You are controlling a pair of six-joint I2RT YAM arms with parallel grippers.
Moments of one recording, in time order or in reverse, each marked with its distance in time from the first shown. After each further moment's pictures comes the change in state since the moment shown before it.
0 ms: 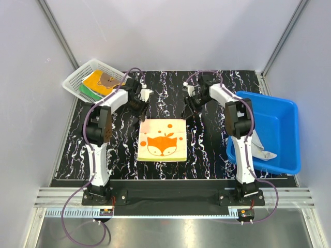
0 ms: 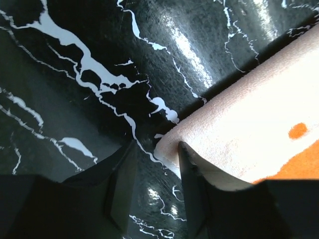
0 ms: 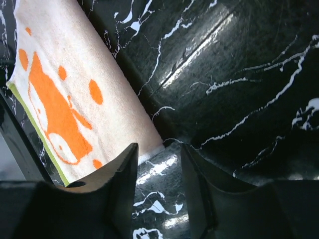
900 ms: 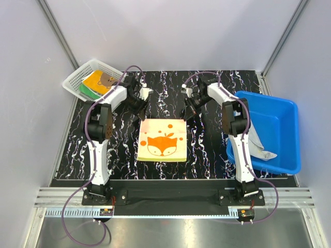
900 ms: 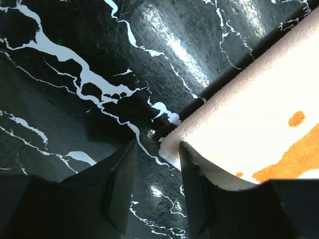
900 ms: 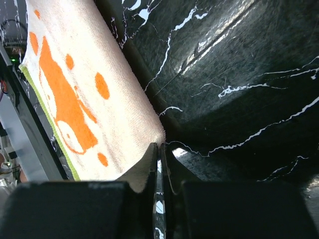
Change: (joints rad) left arm 0.034 0.089 0.122 -0.109 0.095 0.100; right arm 0.000 0.127 0.164 -0.187 -0.072 -0.092
